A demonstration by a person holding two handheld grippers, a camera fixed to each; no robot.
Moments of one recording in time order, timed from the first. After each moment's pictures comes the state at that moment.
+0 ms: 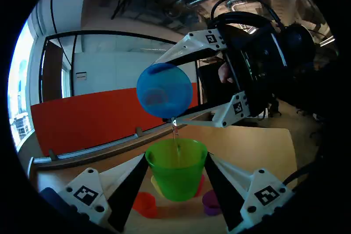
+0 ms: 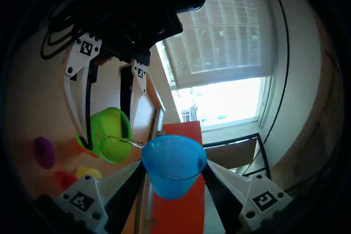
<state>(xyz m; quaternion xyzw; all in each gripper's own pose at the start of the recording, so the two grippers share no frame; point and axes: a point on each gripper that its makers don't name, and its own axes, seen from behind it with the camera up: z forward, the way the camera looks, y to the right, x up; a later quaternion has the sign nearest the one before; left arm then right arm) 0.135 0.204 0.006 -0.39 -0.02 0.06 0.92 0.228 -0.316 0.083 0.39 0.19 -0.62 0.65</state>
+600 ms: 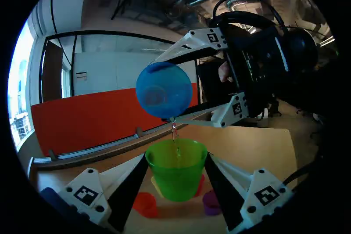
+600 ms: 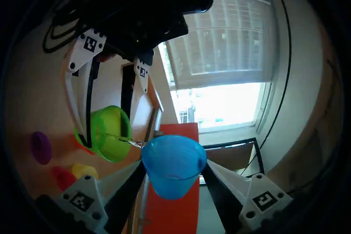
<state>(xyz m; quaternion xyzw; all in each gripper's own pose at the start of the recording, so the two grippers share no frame) 0.136 0.203 0.006 -0.39 -0.02 0.06 0.92 0.231 -0.319 0.085 0.38 0.21 -0.63 0.64</state>
